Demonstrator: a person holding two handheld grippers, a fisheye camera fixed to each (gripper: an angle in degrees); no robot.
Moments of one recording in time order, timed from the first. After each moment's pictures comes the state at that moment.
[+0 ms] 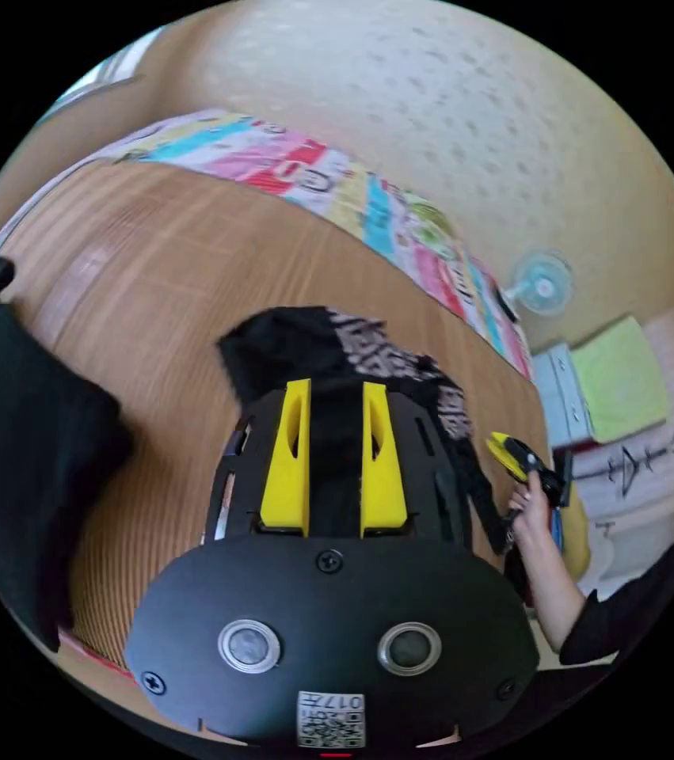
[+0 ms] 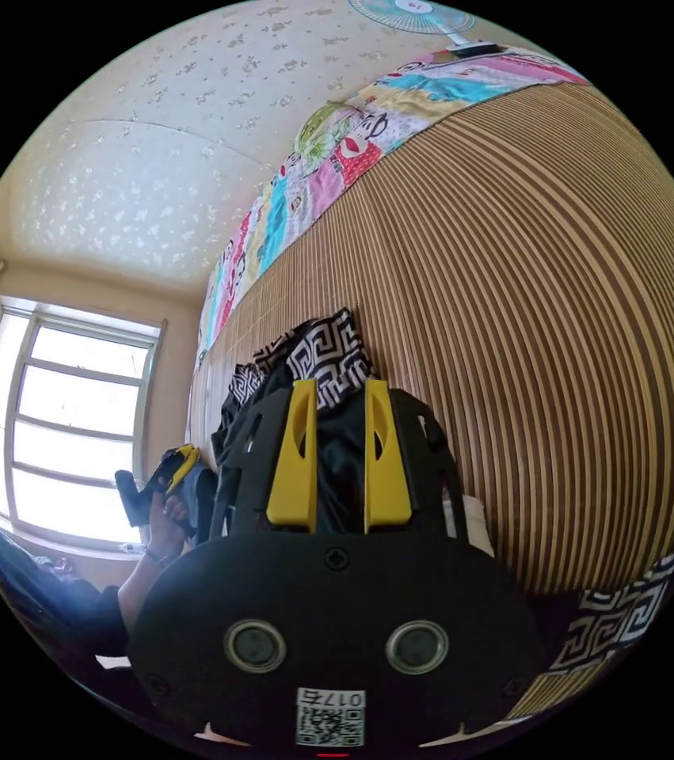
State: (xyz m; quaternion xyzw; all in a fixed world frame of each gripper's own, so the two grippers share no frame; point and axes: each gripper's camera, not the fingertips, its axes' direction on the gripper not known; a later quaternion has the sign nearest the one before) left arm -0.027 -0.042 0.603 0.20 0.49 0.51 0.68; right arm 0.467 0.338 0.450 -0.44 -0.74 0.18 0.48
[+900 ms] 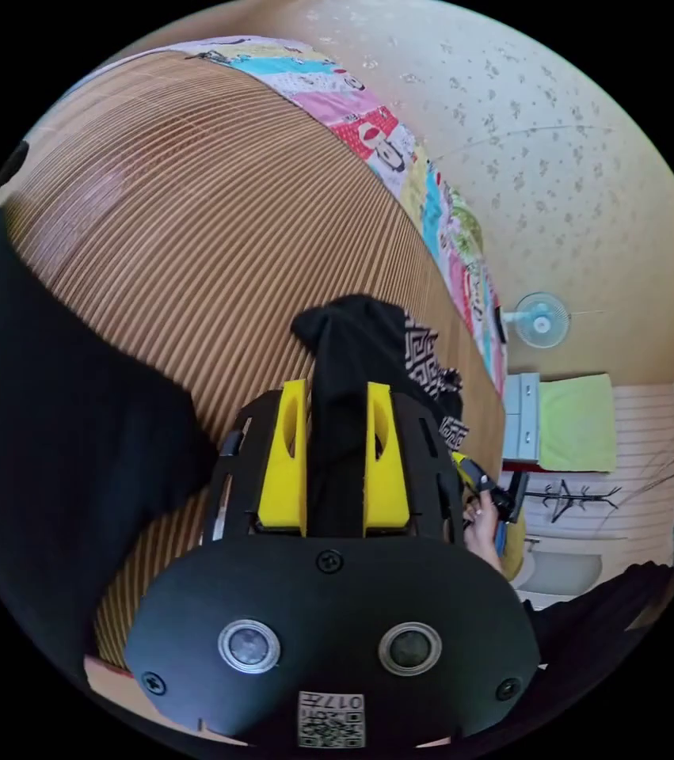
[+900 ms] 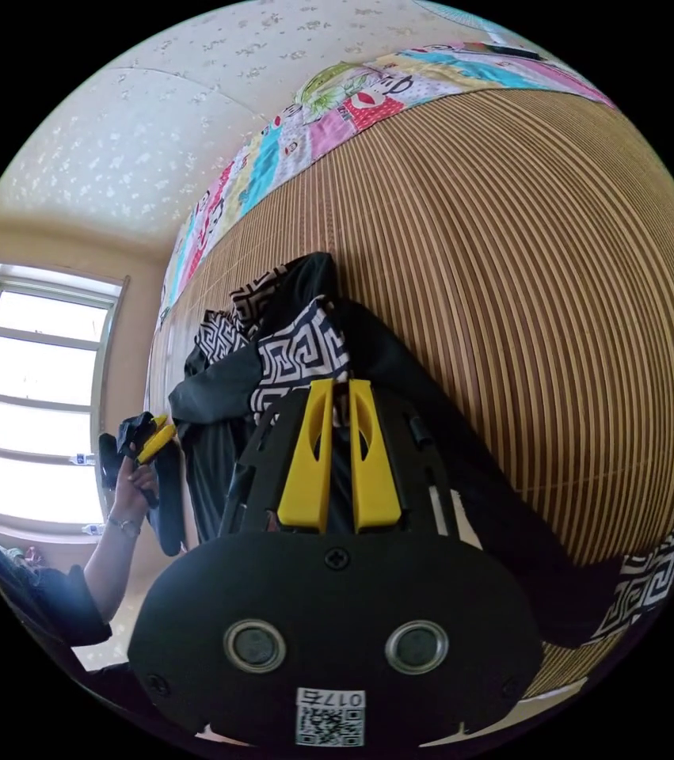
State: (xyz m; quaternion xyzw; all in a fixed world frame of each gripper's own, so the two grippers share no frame) left arm 0.024 -0.168 0.592 0.05 0.51 0.50 0.70; right arm 0.426 0.323 0.398 -0.46 -0.72 0.09 0.51
